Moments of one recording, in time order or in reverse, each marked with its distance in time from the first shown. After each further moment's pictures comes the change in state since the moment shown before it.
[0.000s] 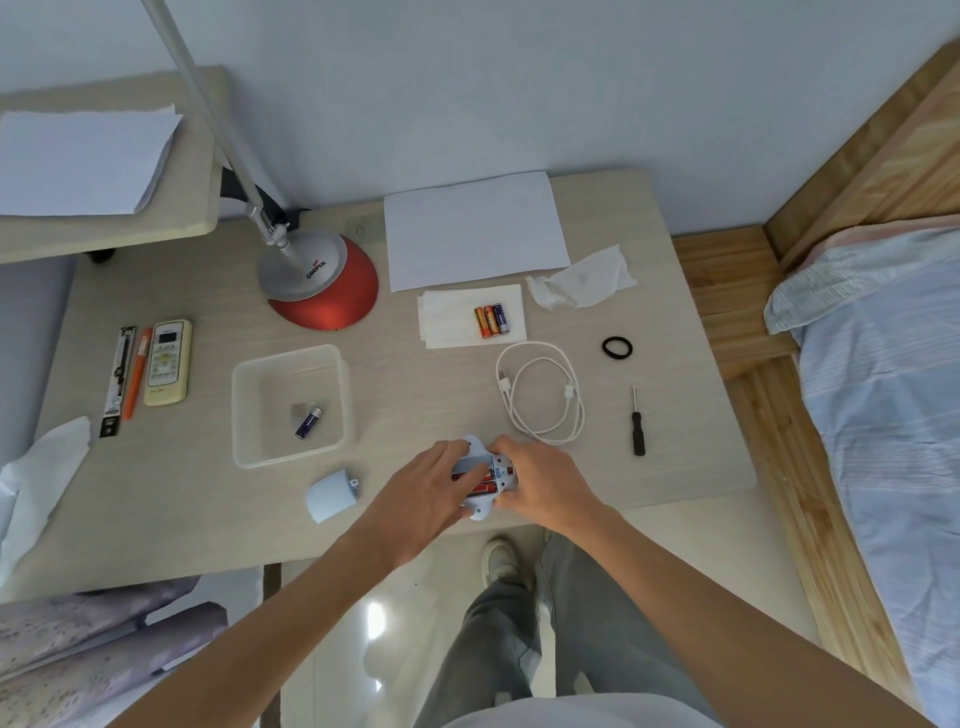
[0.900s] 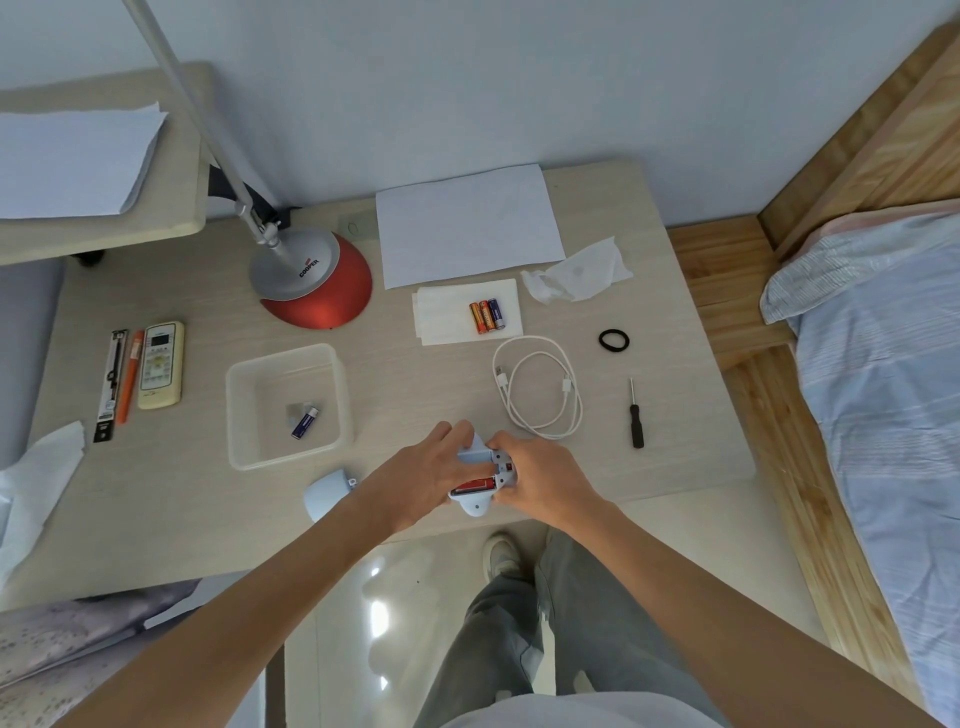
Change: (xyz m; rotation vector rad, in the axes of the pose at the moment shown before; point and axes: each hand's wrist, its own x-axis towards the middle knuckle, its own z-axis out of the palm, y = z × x) left_hand 0.024 -0.024 -0.006 -0.058 -0.142 0.105; right_hand -0.002 0.001 0.001 0.007 0.030 -0.021
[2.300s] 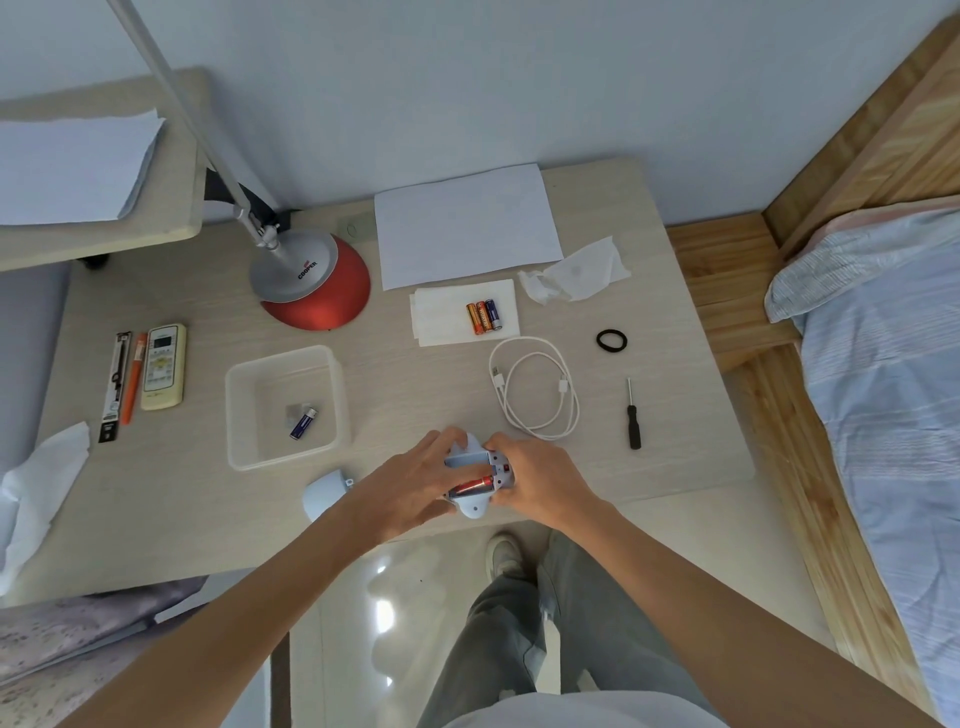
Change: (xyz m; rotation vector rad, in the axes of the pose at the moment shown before) left_hand -0.014 0.001 0.006 -0.115 0.141 0.028; right_hand 0.001 0.004 0.001 -0.002 0.002 -0.024
